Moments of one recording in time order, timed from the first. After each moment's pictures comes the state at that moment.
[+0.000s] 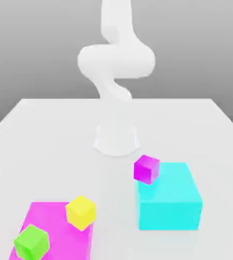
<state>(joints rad) -0.02 -0.71 -0.02 -2.28 0.00 2.32 0.82</state>
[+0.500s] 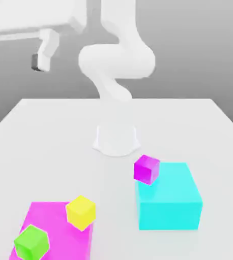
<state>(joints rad) -0.14 -0.16 -0.16 -2.19 0.06 2.43 0.91</state>
